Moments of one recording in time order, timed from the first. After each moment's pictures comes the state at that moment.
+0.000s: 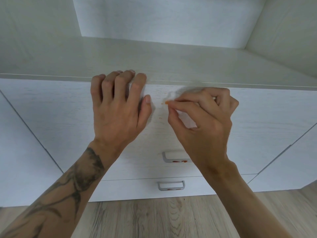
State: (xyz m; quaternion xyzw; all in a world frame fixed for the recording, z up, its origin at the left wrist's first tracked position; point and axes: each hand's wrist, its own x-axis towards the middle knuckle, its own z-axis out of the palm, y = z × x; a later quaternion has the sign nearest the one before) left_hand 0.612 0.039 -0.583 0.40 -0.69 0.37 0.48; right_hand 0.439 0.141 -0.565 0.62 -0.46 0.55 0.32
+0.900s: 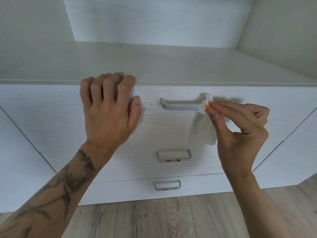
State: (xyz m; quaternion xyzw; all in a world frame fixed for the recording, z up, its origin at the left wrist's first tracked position) left_hand 0.612 0.040 -0.585 0.40 -0.69 0.36 0.48; right_hand 0.368 0.175 -0.591 0.56 -0.51 0.62 0.23
